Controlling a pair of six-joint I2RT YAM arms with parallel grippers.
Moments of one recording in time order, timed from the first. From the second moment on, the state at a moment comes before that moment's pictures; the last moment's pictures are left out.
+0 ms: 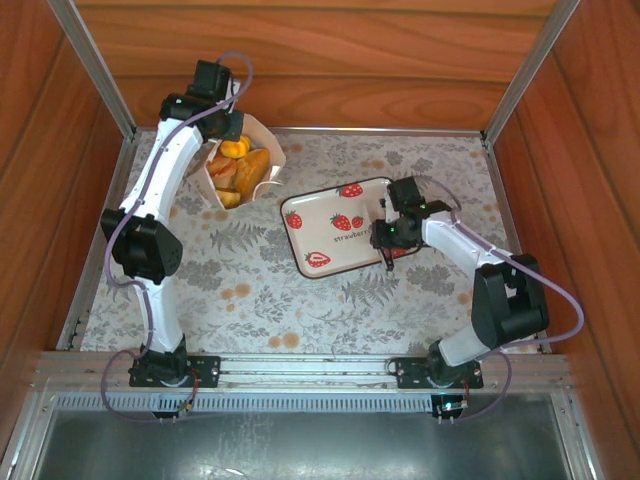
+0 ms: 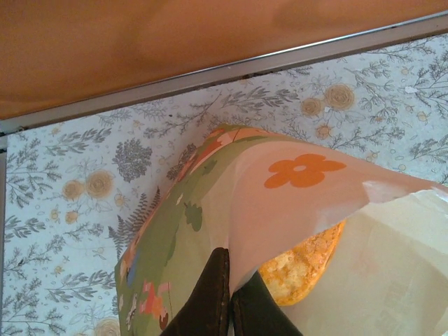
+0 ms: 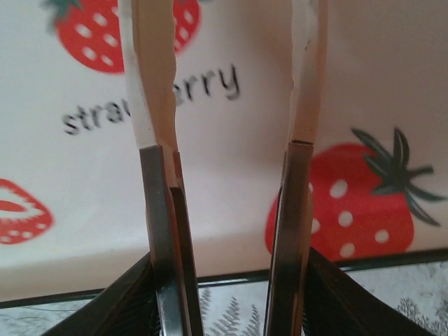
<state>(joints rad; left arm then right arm) -0.27 2.00 2.17 -1.02 -0.13 -0.02 0.38 1.52 0.97 -0.65 -0.10 0.27</state>
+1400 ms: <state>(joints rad) -0.27 1.95 2.11 -1.00 -0.12 -0.02 0.54 1.66 0.85 -0.37 0.21 0.47</state>
